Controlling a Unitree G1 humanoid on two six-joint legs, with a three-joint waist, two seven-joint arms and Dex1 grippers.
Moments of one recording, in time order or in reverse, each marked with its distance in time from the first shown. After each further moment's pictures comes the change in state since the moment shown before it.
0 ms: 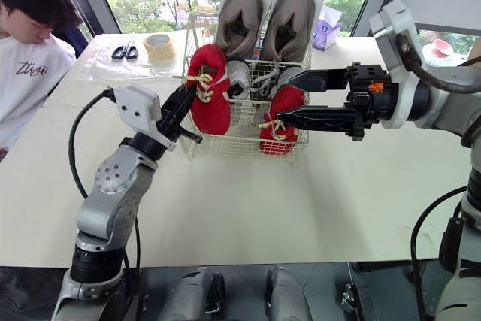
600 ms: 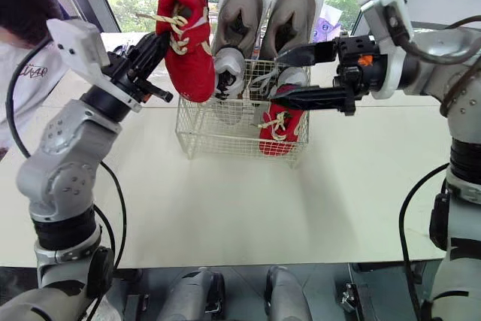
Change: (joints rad) left arm -0.259 0.107 0.196 -0.070 -0.295 0.262 -0.018; right arm -0.149 0.023 0.147 0.104 -0.176 -0.129 0.202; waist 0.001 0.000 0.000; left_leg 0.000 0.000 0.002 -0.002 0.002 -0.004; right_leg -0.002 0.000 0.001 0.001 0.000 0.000
